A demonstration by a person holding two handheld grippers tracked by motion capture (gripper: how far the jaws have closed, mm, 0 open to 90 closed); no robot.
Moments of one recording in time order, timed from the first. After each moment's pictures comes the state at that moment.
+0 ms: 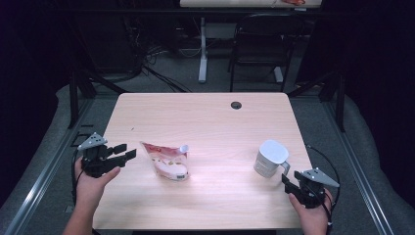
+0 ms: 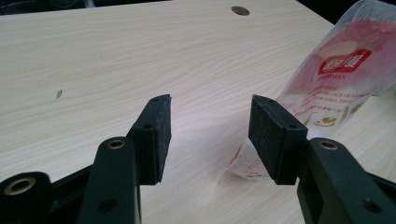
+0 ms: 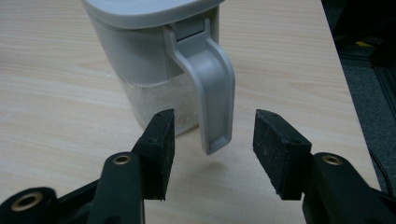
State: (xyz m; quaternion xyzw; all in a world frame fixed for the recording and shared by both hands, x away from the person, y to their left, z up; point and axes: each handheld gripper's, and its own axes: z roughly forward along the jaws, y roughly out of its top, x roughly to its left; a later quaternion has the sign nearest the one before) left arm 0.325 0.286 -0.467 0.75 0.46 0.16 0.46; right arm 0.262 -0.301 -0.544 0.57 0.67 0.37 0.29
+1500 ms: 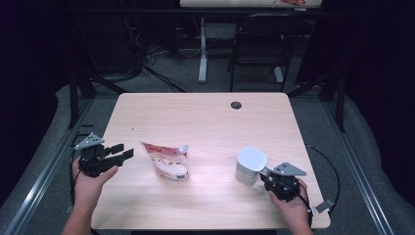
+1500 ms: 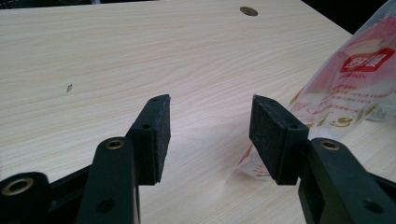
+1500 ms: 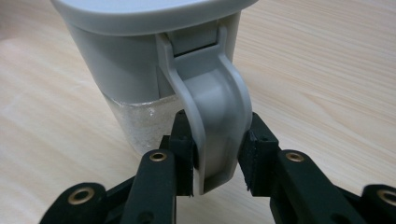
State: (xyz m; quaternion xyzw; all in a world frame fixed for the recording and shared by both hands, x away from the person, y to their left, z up) left arm 0.328 0.293 -0.471 0.74 0.47 0.15 0.45; right arm 0.282 -0.243 -0.548 0.46 0.77 0.36 0.25
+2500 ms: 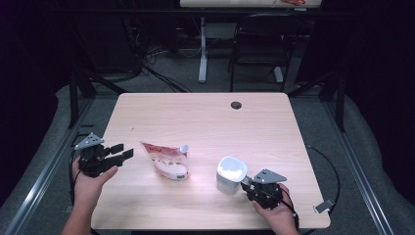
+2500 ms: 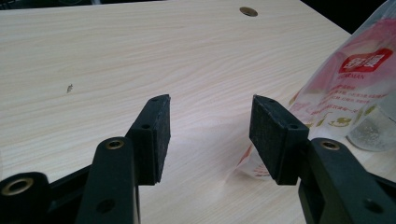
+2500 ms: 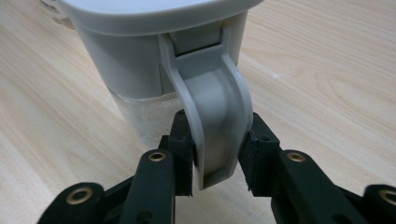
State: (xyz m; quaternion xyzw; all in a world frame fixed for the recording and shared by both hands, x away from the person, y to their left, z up) left arm 0.328 0.294 -0.471 0.74 0.47 0.16 0.45; right arm 0.267 -0.199 -0.549 0.41 0.81 0.37 0.20
